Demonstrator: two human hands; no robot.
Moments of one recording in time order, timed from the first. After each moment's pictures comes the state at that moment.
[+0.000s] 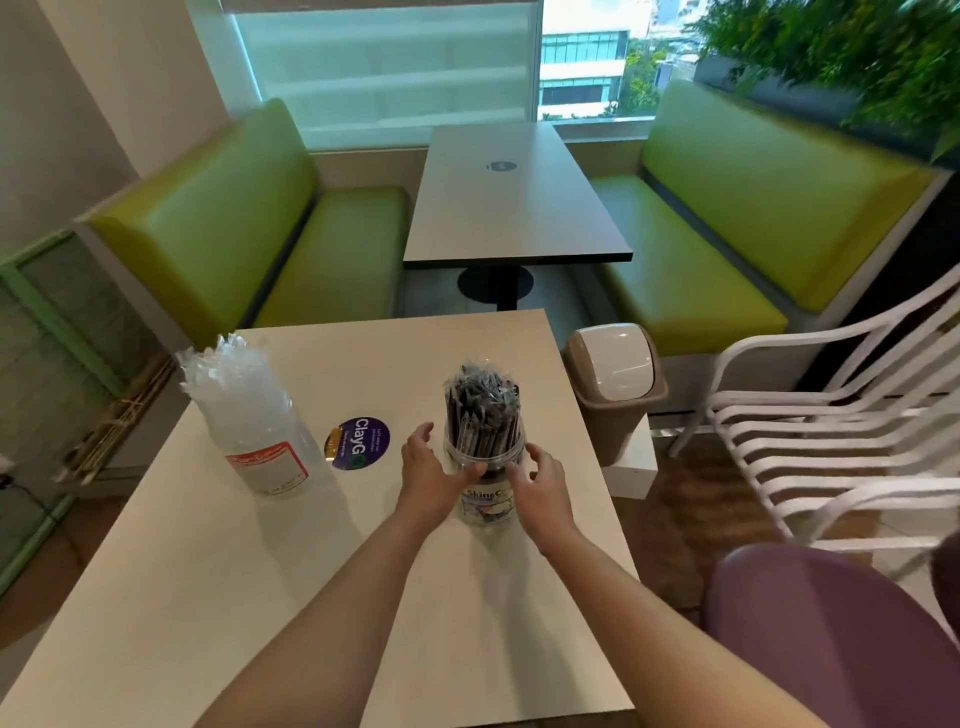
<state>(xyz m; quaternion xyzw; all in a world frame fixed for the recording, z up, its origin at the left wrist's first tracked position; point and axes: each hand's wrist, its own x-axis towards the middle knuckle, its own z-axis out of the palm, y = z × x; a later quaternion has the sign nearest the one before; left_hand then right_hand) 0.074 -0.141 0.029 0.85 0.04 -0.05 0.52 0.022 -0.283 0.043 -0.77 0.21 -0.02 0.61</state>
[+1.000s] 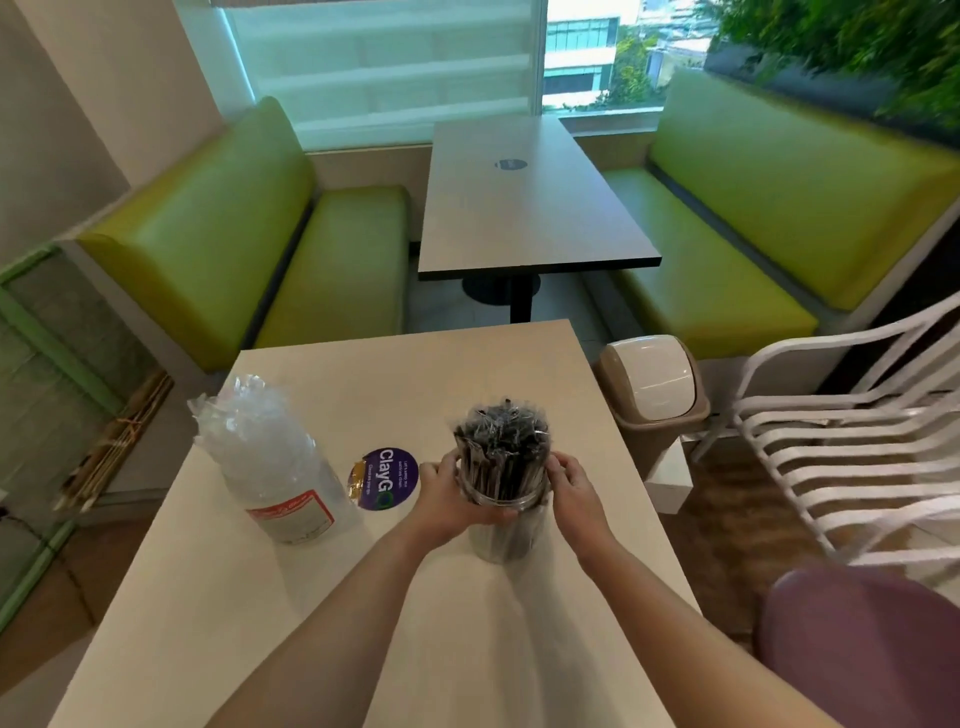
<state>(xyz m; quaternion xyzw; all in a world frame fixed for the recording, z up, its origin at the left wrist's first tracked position) 0.138 -0.095 0.024 0.85 -0.03 -0.16 0.49 0.090 -0.266 0.034 -0.71 0.23 -0.02 0.67</state>
